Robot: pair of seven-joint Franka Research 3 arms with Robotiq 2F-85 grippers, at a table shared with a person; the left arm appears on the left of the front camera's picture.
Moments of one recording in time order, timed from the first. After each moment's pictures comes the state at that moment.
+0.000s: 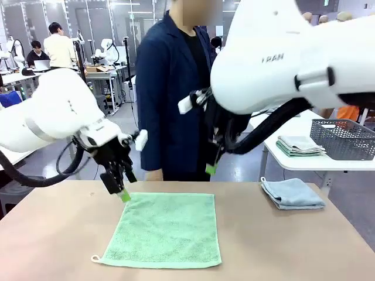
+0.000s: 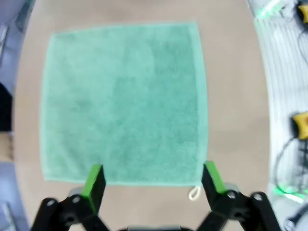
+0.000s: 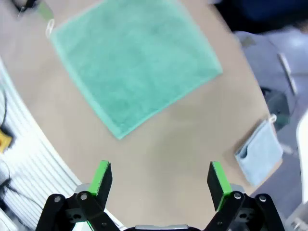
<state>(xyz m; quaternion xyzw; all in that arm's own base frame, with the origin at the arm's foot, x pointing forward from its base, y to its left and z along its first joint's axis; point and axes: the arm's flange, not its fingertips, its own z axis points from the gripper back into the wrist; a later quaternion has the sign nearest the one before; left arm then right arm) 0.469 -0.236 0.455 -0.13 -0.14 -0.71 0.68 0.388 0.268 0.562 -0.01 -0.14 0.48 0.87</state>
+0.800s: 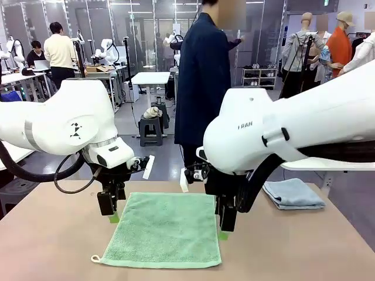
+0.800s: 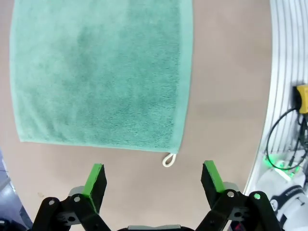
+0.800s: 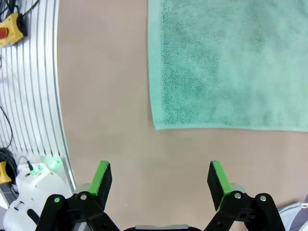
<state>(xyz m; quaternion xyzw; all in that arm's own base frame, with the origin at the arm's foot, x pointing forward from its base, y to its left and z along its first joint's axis) 0.415 -0.257 0.439 -0.02 -0.04 -0.71 0.70 0.385 0.267 0.412 0.05 -0.01 0.69 0.72</state>
